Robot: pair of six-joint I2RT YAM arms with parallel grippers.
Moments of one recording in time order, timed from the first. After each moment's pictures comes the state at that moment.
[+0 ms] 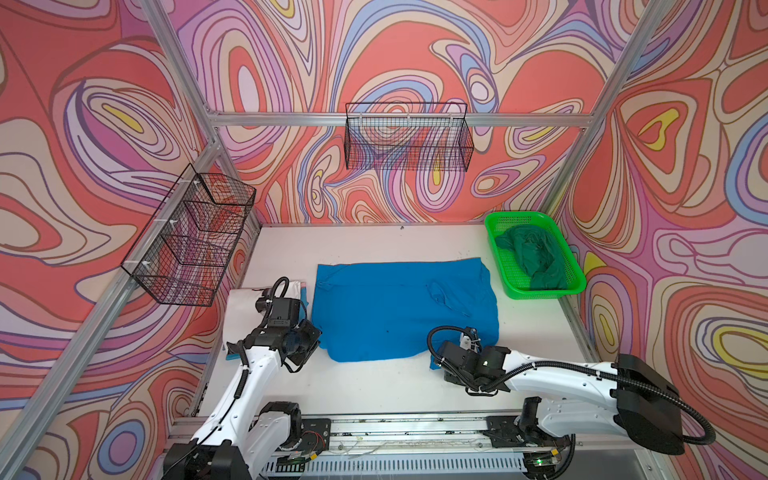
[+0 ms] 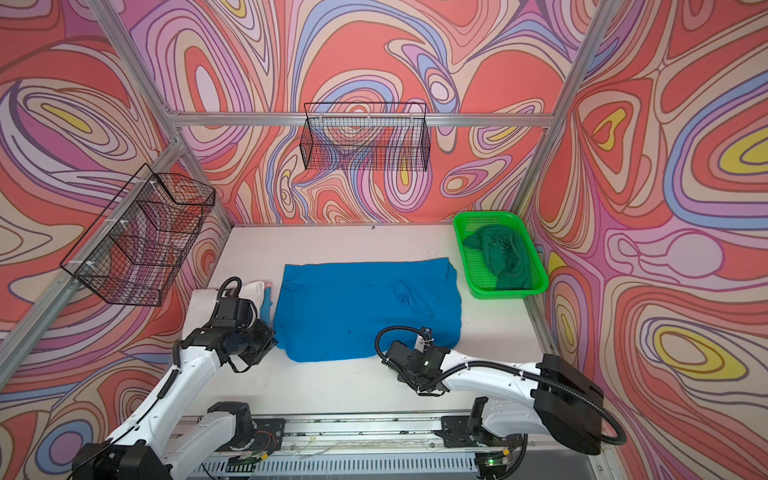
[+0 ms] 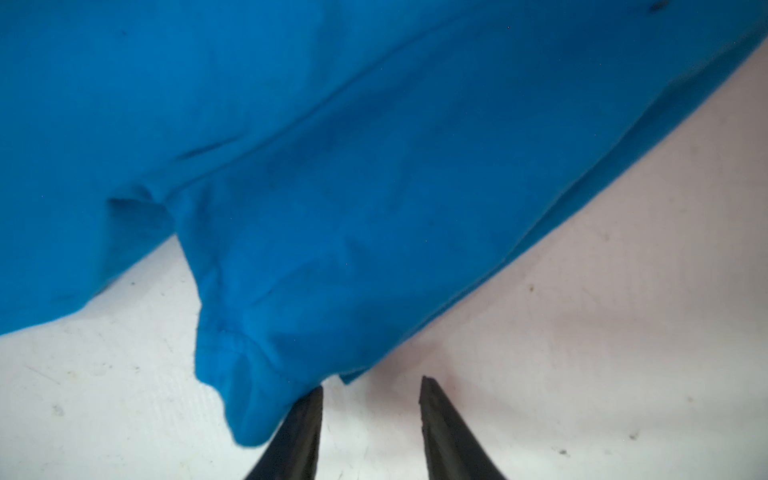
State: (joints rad) left arm -0.05 0.97 0.61 -0.77 0.21 -1.03; right arm 1.05 1.24 0.60 -0.69 0.31 1.26
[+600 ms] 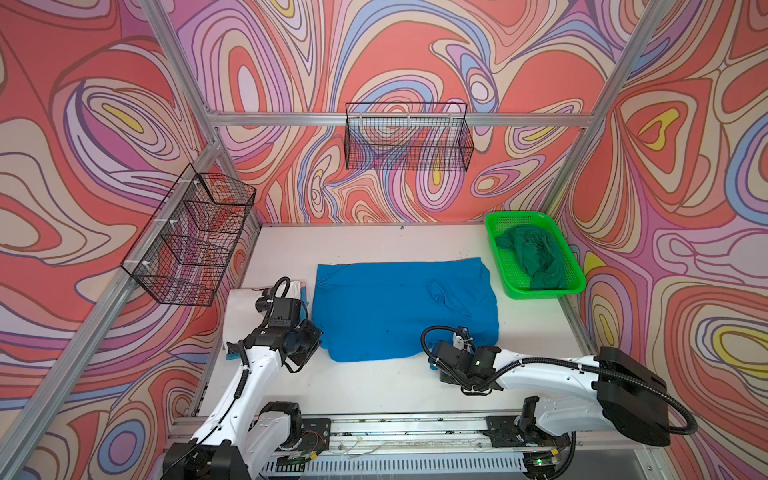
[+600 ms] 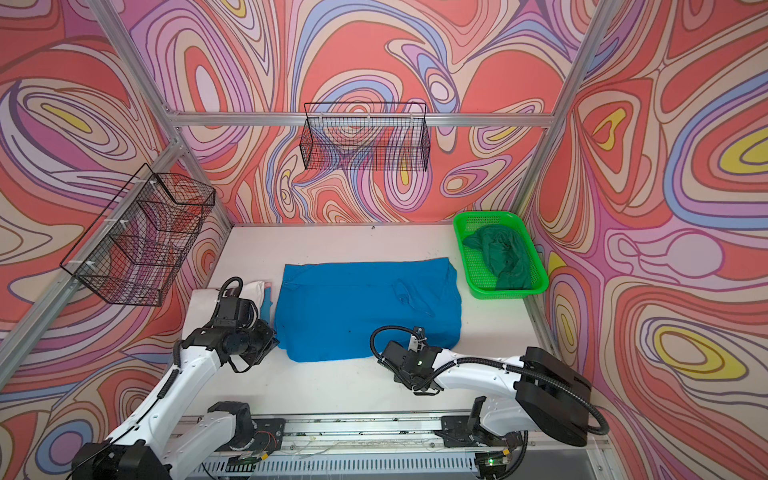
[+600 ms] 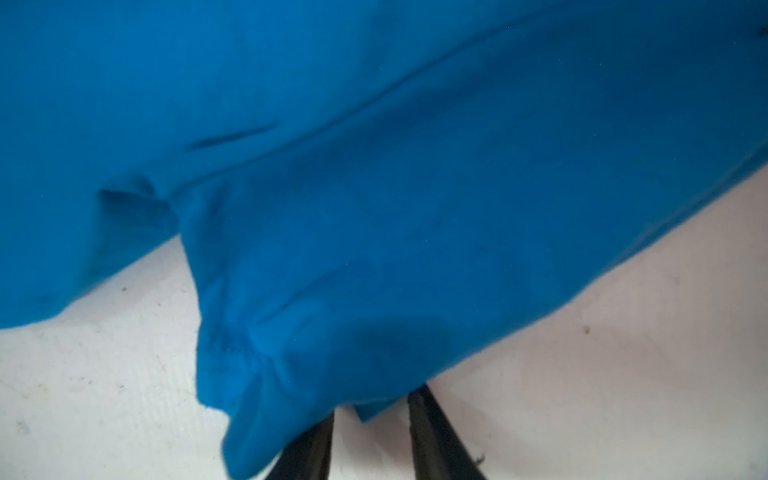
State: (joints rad) left arm -0.05 0.97 0.61 -0.77 0.22 -1.03; right arm 1.05 1.33 0.58 -0.57 0.30 1.18
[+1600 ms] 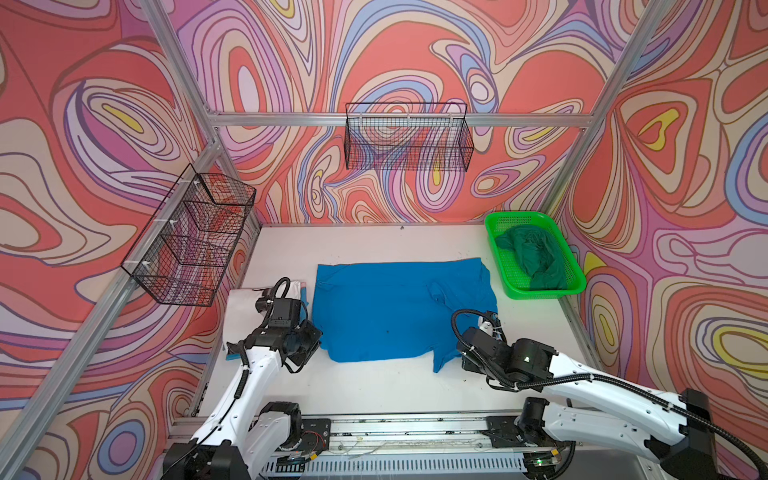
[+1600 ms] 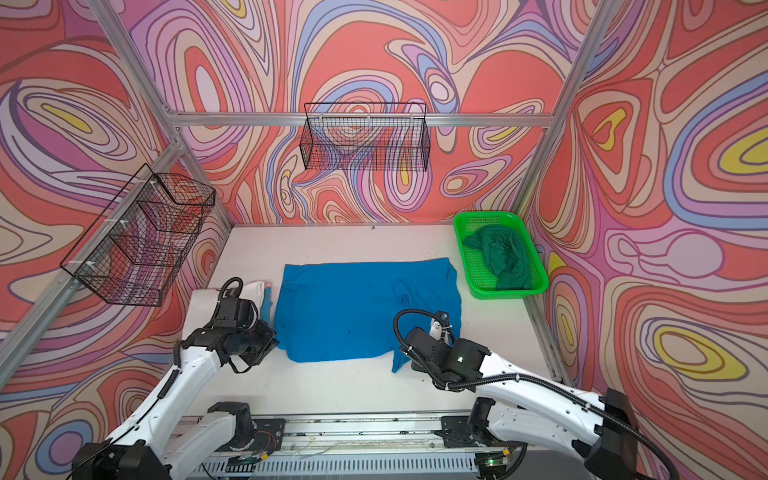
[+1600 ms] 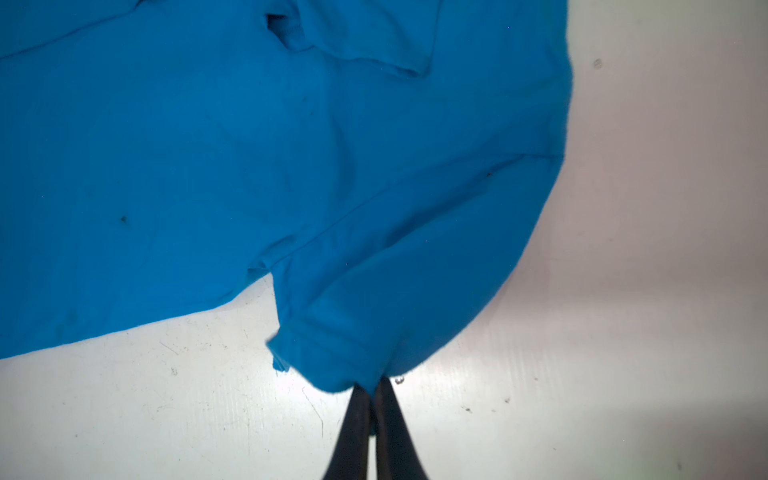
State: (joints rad) left arm -0.05 0.97 0.61 -0.77 0.21 -1.03; right arm 0.98 0.93 0.74 -1.00 0.40 1.15
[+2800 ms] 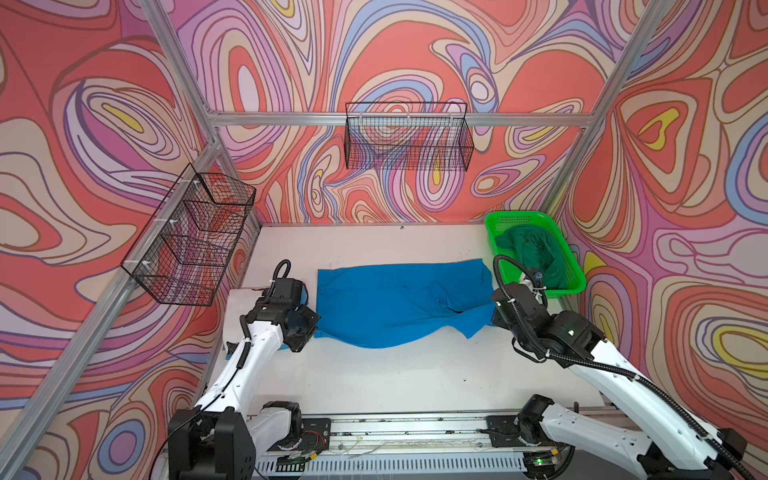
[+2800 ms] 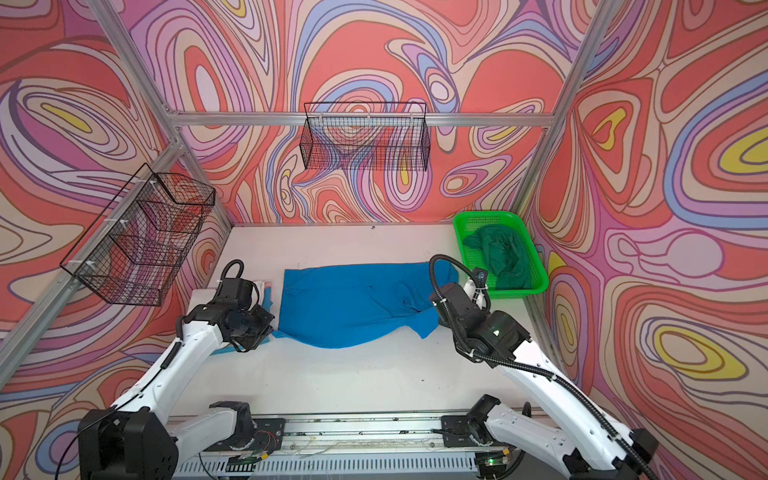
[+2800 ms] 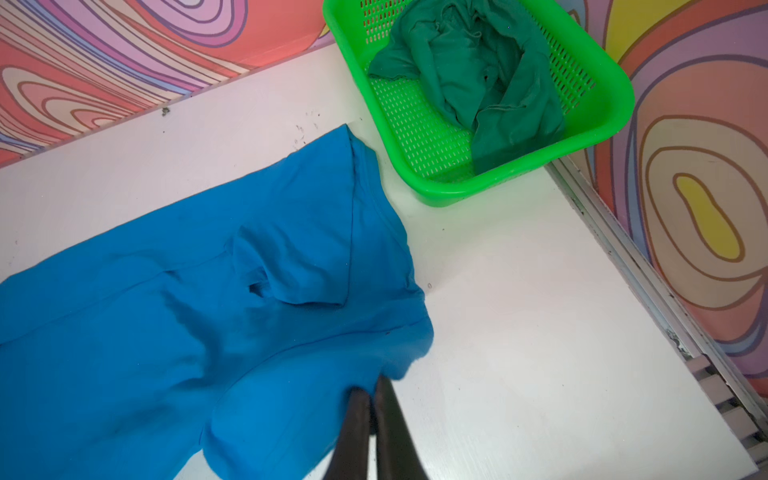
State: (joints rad) left arm -0.05 1.14 0.80 -0.86 0.10 -1.05; right arm 0.63 0.94 1.05 -1.05 0.62 0.83
